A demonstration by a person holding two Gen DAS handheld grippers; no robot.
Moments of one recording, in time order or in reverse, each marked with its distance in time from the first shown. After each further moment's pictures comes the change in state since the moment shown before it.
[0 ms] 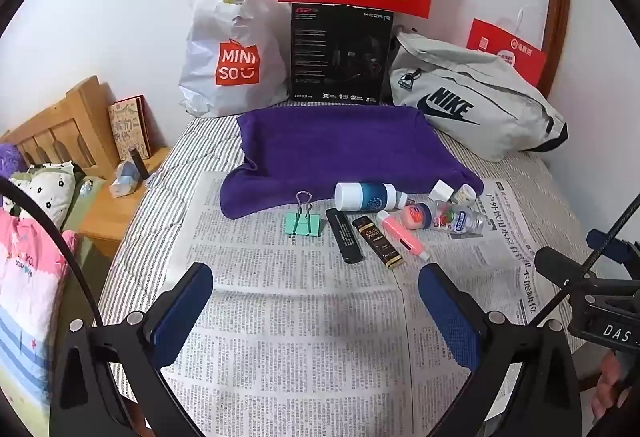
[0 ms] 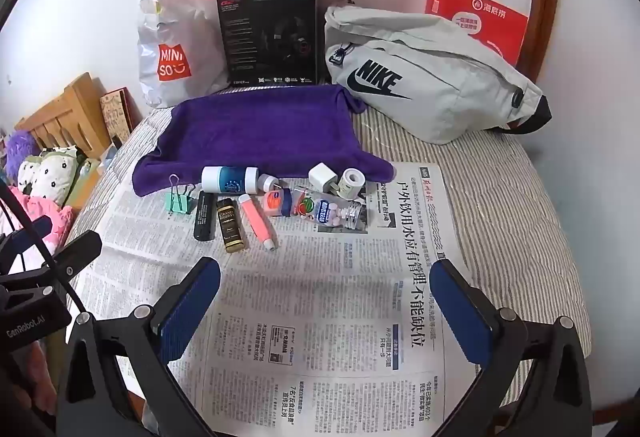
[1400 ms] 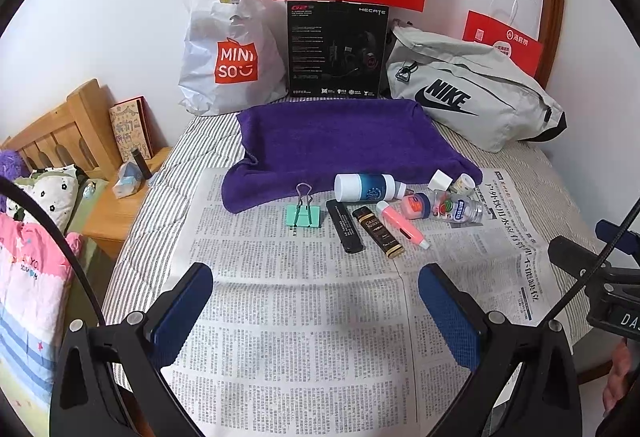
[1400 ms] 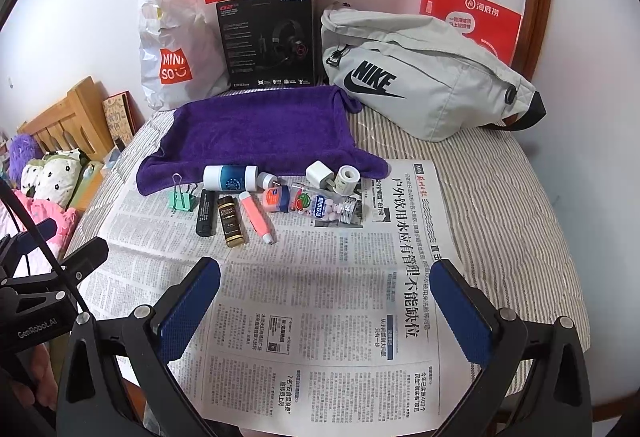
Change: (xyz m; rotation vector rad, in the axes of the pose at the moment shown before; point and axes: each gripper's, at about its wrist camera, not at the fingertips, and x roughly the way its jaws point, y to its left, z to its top) left arm -0.008 -0.012 -0.008 0.055 0.010 0.029; right arm -0.011 -0.006 -0.009 0.015 -0.002 0.011
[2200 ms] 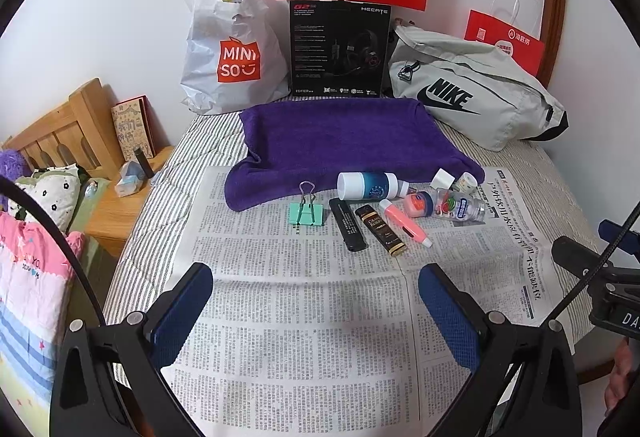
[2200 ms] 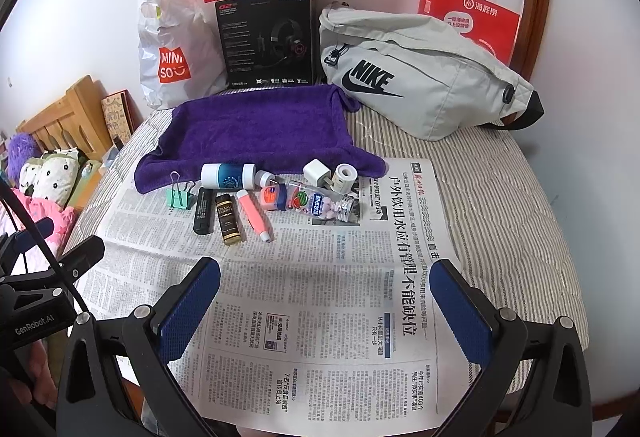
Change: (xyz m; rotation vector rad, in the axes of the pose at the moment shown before) left arm 0.001 0.002 -0.003 0.001 0.002 0.008; right arm 0.000 -0.001 0.000 0.000 0.005 -0.008
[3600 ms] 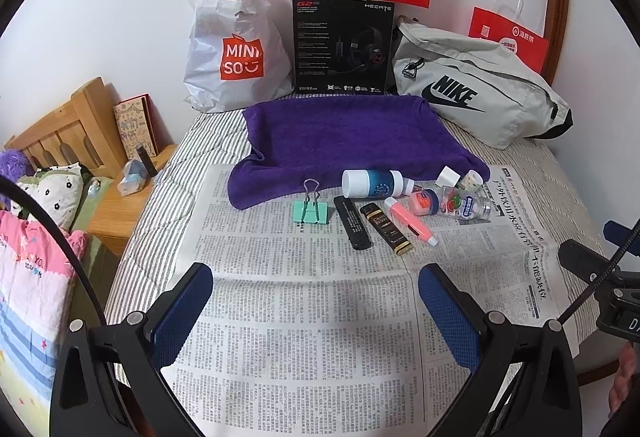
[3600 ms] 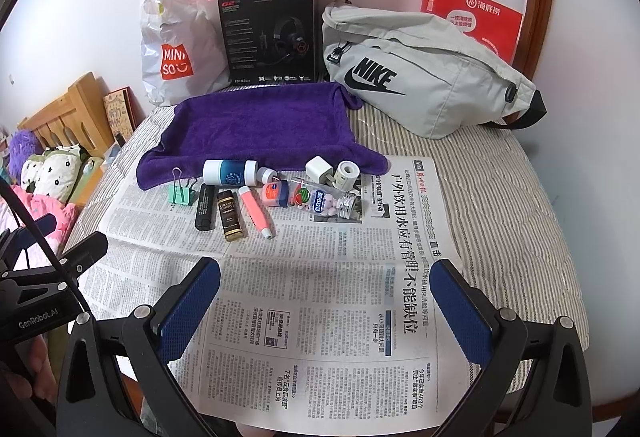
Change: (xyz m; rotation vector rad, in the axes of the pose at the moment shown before) left arm 0.003 0.001 0.004 0.003 0.011 0.013; right arm 0.000 0.001 -0.003 -0.007 0.006 0.006
